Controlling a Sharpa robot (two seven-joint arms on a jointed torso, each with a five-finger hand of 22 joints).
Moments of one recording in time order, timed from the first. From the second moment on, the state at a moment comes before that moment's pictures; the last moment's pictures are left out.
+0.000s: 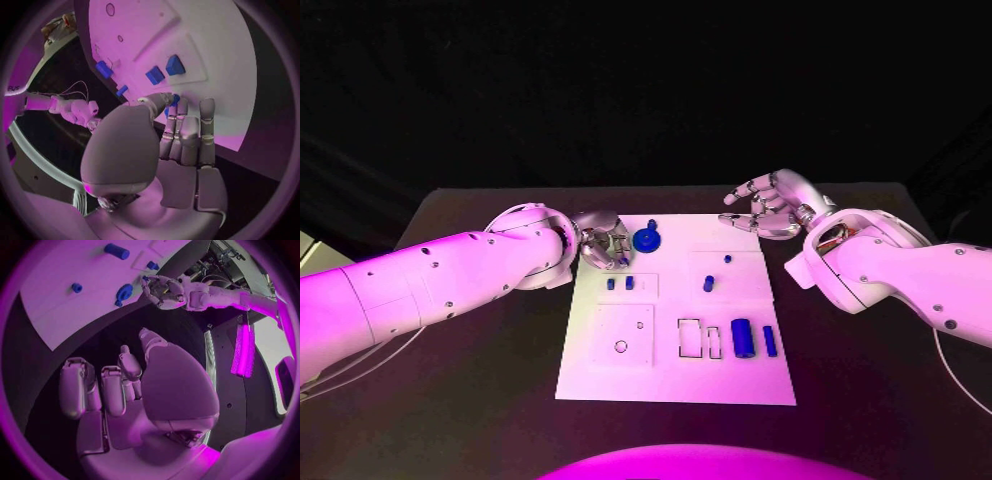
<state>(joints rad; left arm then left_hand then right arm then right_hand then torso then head) 1.20 -0.66 -0.05 1.29 -1.25 -0.02 -0.08 1.47 -0.21 0.54 0.11 0.32 0.95 0.15 0.37 0.34 0.96 0.09 0.59 0.19 1.30 0.02 1.40 0.89 0.17 0.93 0.12 1.14 0.78 1.27 -0.93 -0.12 1.65 -0.98 -0.60 -0.10 1.37 -0.19 0.22 0.29 0.21 0.93 0.15 0.17 0.39 1.31 0.06 1.15 1.24 1.46 -0.01 1.49 1.31 0.04 1.46 0.10 1.34 1.31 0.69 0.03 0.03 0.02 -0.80</state>
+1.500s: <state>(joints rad) 1.19 -0.68 -0.06 1.30 -1.25 -0.04 -0.09 1.42 -0.24 0.56 0.09 0.32 0.83 0.16 0.24 0.31 0.96 0.09 0.54 0.17 1.29 0.02 1.40 0.86 0.17 0.91 0.13 1.13 0.76 1.26 -0.93 -0.12 1.65 -0.98 -0.60 -0.10 1.37 -0.19 0.23 0.29 0.21 0.92 0.14 0.17 0.39 1.24 0.06 1.02 1.14 1.46 -0.01 1.48 1.31 0.04 1.46 0.10 1.31 1.31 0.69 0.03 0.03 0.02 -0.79</state>
